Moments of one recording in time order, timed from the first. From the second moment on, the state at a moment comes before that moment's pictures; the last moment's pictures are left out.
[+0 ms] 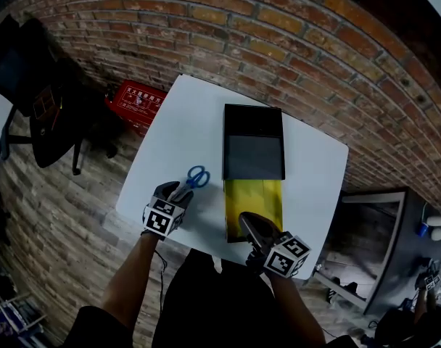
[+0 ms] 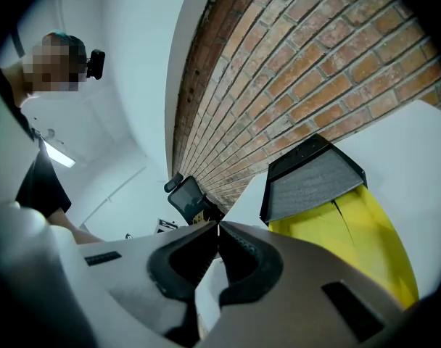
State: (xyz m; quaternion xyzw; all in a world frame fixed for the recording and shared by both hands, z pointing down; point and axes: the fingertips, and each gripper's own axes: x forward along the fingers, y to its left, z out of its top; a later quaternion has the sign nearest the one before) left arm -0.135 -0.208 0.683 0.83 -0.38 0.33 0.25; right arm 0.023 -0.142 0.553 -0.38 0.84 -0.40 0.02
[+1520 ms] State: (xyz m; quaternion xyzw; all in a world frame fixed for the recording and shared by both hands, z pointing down) left arm -0.117 -0.220 0.723 0.77 -0.28 0.52 0.24; right arm 0.038 -0.148 0.564 -0.40 0.82 -0.41 0.03
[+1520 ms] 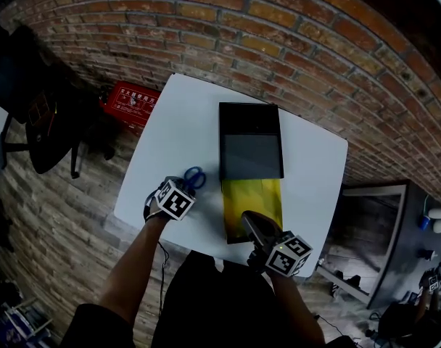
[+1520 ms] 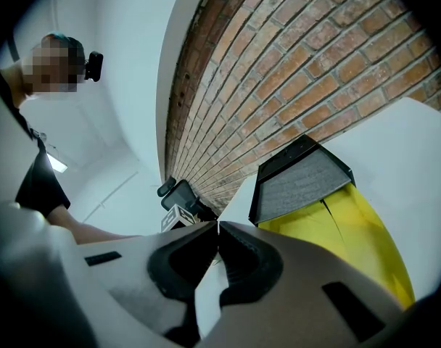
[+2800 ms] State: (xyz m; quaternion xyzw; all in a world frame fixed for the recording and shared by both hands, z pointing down) left arm -0.111 -0.219 0.679 0.82 -0.32 0.44 0.19; right arm 0.039 -0.146 0.551 -0.40 0.83 -0.40 0.04
